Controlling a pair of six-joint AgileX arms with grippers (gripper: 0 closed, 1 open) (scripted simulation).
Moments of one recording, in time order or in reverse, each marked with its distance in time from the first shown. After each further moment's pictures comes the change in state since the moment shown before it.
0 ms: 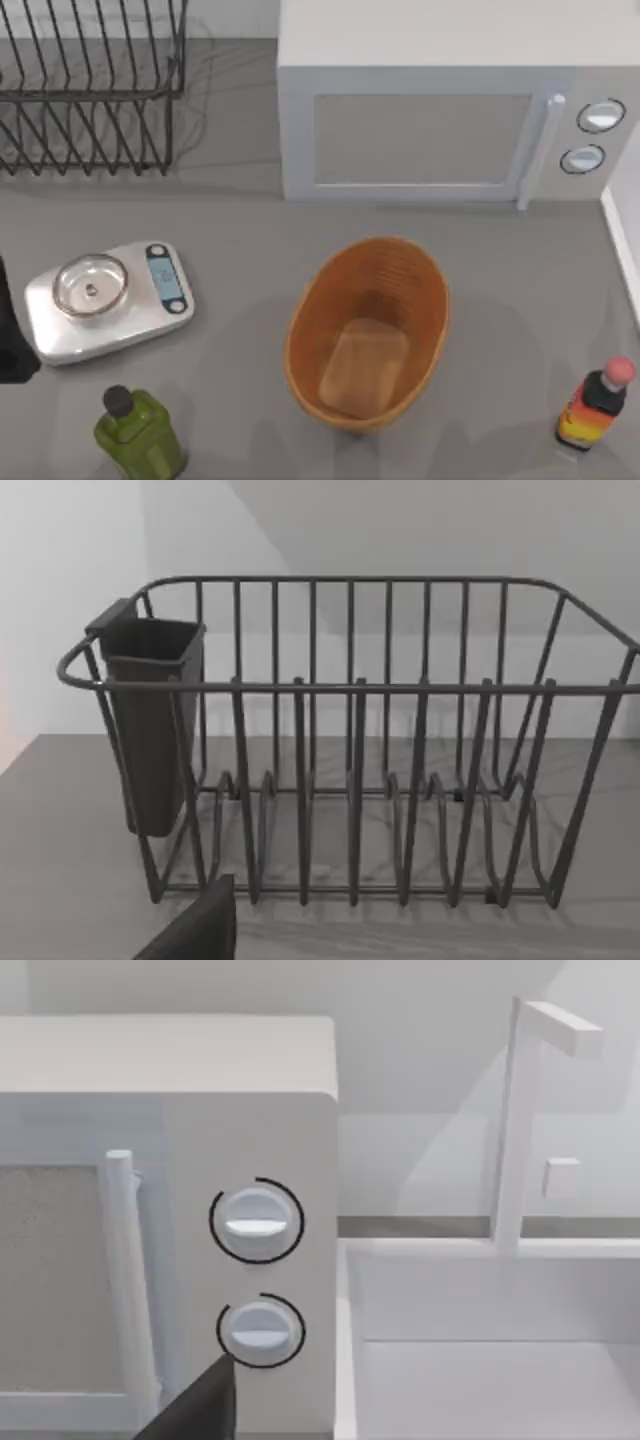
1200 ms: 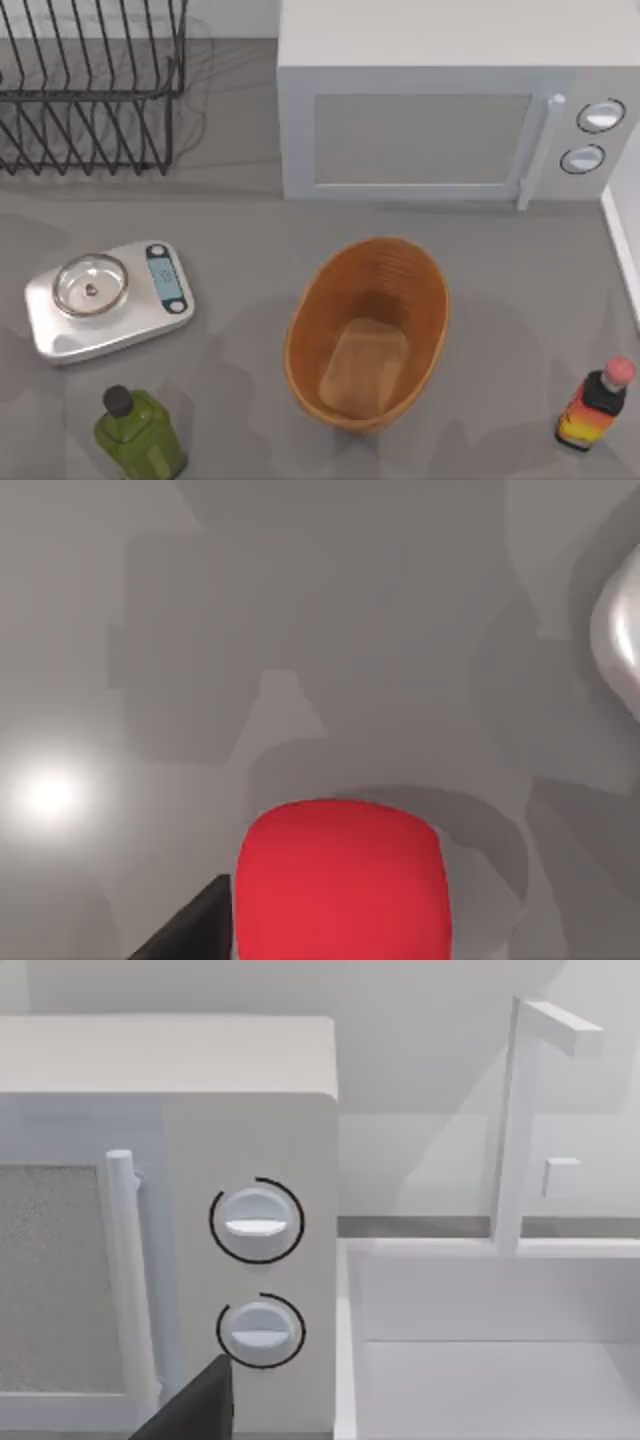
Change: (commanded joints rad) left arm 0.266 1.380 0.841 -0.620 0.149 0.569; right arm 0.000 0.000 0.000 0.000 0.000 0.000
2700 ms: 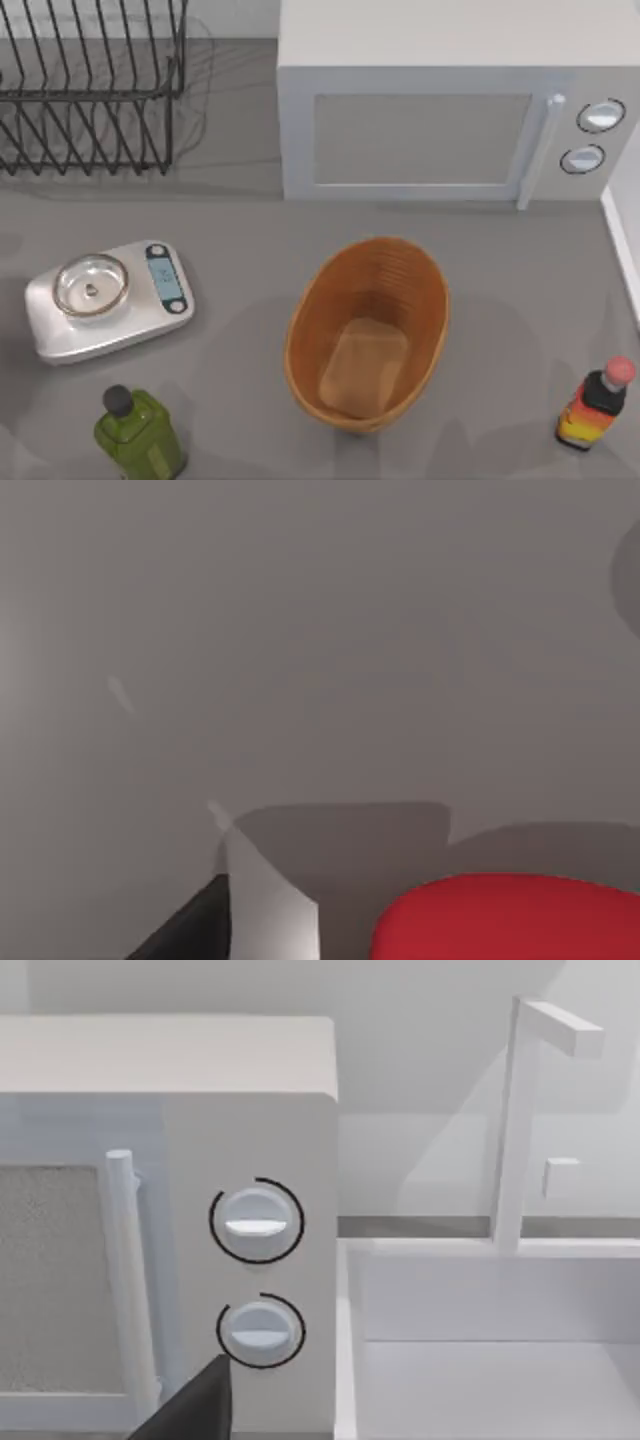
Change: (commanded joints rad) left arm 0.112 0.408 0.084 0.087 0.066 -0.002; right arm 0.000 0.000 0.000 0.000 0.000 0.000
